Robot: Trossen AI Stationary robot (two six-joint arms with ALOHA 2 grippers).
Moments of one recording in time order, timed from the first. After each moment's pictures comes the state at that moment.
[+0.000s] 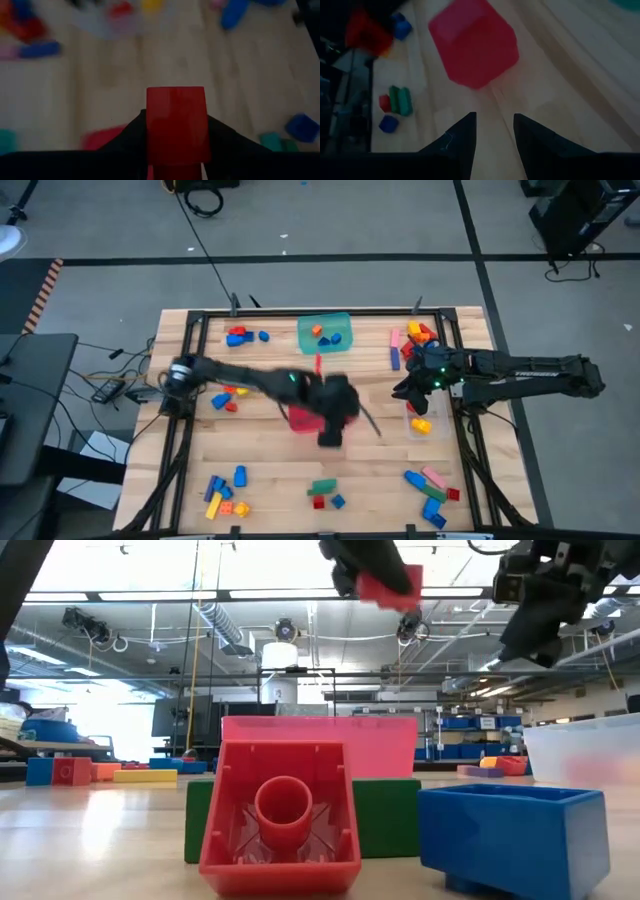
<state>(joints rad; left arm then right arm) -0.13 1.96 1.89 -0.81 -0.08 0.02 -0.12 0.73 0.58 -0.54 -0.18 0.51</state>
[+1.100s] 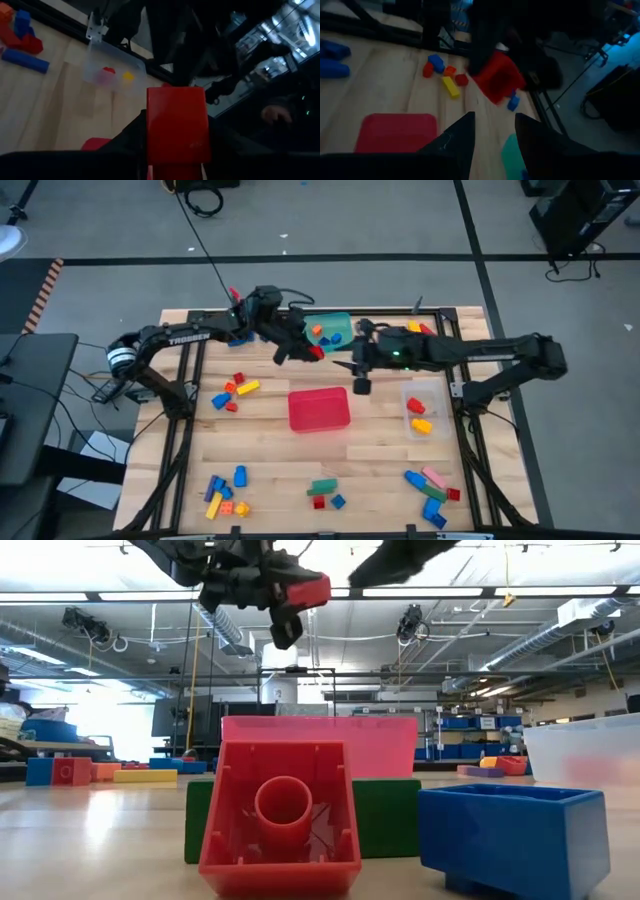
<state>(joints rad) 0.49 1.50 1.12 0.03 0.91 -0.39 -0.08 1.36 1.14 -0.20 0.16 -0.28</state>
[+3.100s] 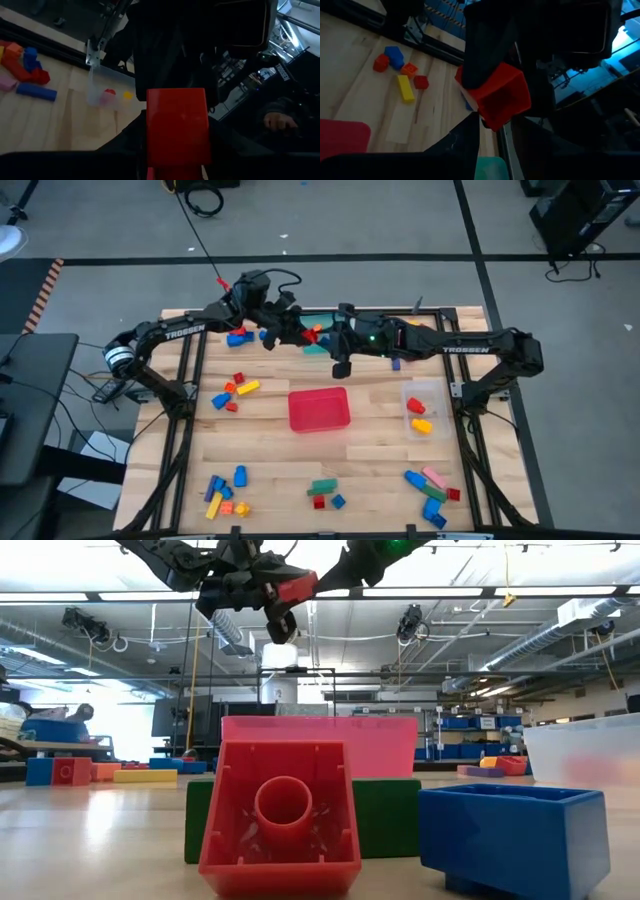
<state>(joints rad) 0.61 1.50 1.12 0.11 1.01 -0.35 -0.13 1.53 1.31 -0.13 0.18 -0.54</state>
